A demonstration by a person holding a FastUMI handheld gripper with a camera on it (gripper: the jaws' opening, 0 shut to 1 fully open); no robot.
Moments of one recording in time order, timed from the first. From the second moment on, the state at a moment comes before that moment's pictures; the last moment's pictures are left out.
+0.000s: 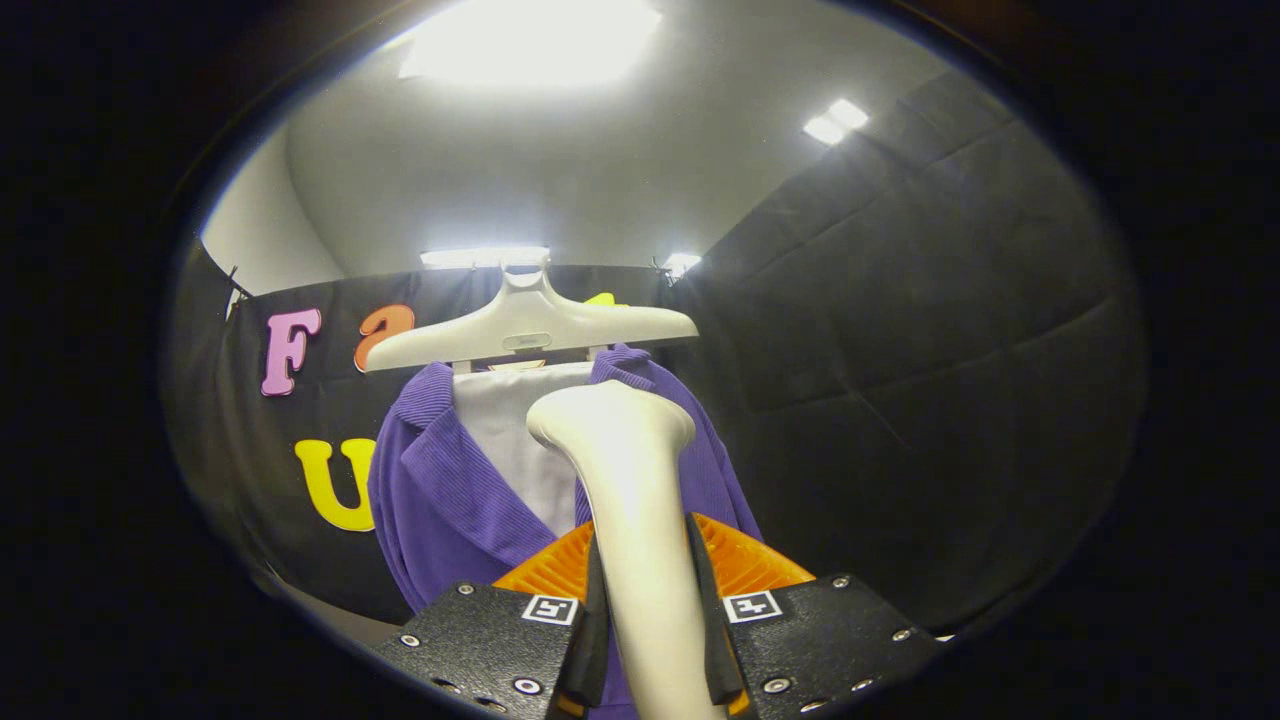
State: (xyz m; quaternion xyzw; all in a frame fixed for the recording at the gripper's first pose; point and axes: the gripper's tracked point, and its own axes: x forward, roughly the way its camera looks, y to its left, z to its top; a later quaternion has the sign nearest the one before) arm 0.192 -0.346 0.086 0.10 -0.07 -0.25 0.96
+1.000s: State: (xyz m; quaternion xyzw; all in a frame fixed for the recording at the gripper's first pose) arm 0.199 -0.369 -0.052 0.08 0.06 -0.24 0.97
